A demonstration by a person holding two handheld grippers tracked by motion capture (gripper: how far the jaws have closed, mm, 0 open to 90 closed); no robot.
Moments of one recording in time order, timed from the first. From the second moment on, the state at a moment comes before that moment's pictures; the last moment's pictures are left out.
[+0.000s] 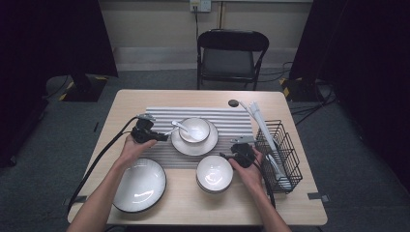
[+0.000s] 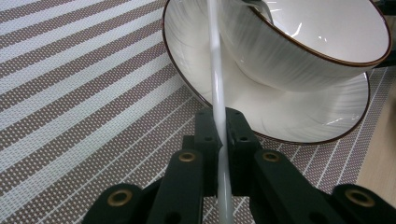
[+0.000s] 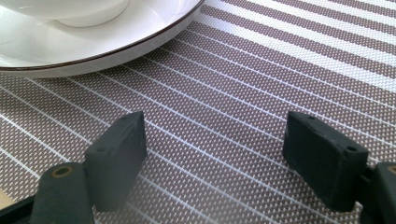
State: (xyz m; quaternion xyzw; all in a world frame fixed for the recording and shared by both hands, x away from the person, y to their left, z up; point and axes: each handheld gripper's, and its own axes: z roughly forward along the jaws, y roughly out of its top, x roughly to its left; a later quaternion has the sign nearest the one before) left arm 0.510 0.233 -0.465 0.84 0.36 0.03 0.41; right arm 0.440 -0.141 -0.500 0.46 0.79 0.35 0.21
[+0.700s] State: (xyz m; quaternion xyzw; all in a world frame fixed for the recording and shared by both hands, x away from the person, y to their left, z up) left arm 0.500 0.241 -0.458 0.84 0.36 0.03 0.41; right arm 0.440 -0.141 -0.500 0.46 0.79 0.35 0.21
